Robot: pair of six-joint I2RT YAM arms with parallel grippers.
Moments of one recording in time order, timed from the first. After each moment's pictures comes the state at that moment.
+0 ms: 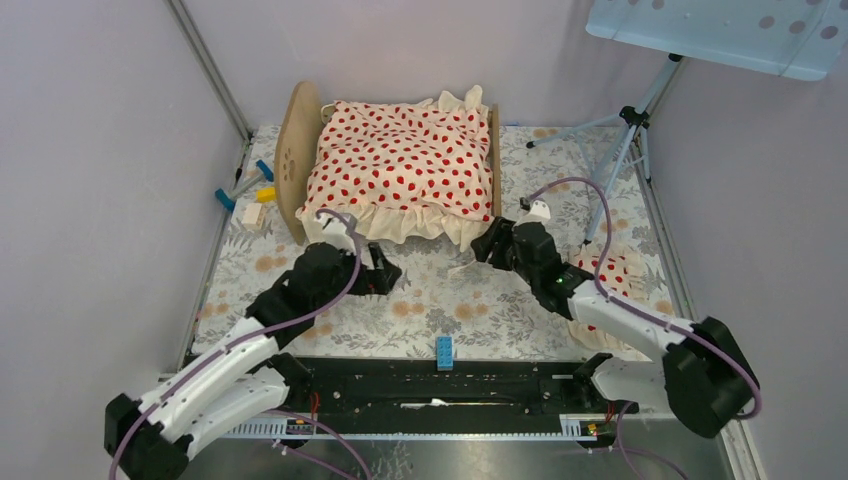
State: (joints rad) left arm -0.67 0.81 0.58 -0.25 -0.04 -0.55; right arm 0.63 1.14 0.58 0.10 0.17 0.70
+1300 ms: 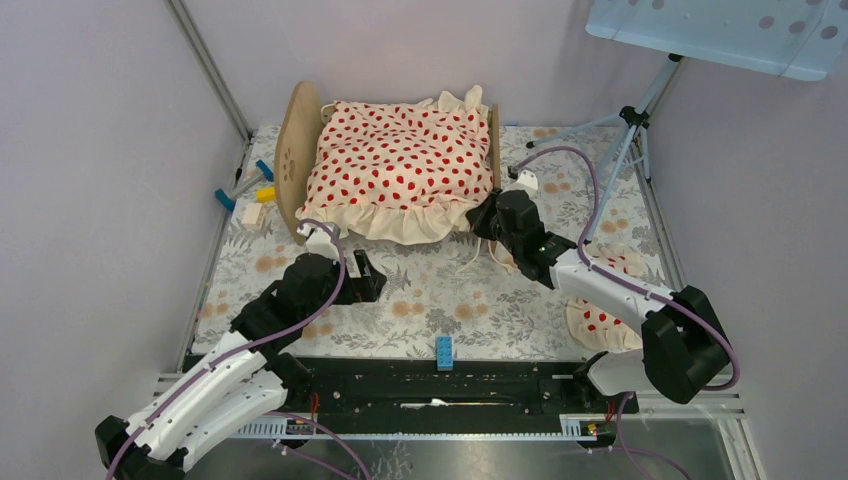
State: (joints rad) left arm -0.66 0.64 0.58 -0.48 -0.17 -0.60; right arm 0.63 1.37 0.81 0.15 0.23 0.76
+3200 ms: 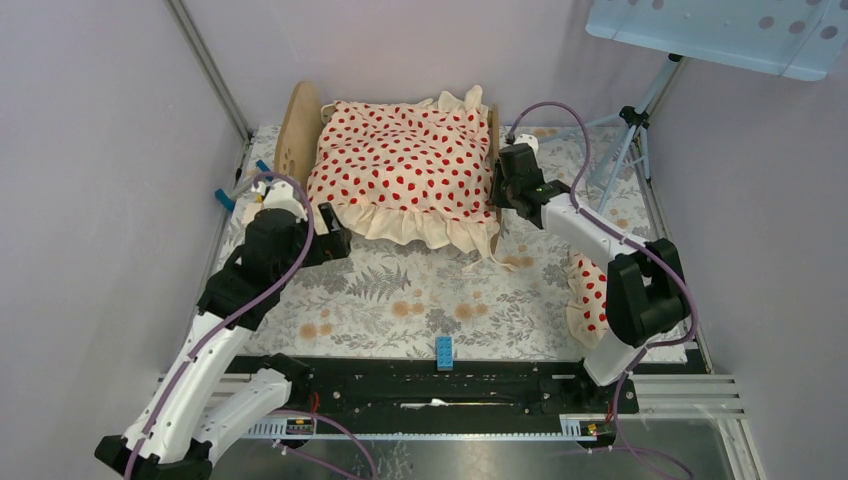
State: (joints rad) left arm -0.41 0.79 0.97 -0.69 -0.20 -0.49; right arm 0.43 1.67 1.25 -0.29 0.23 0.44
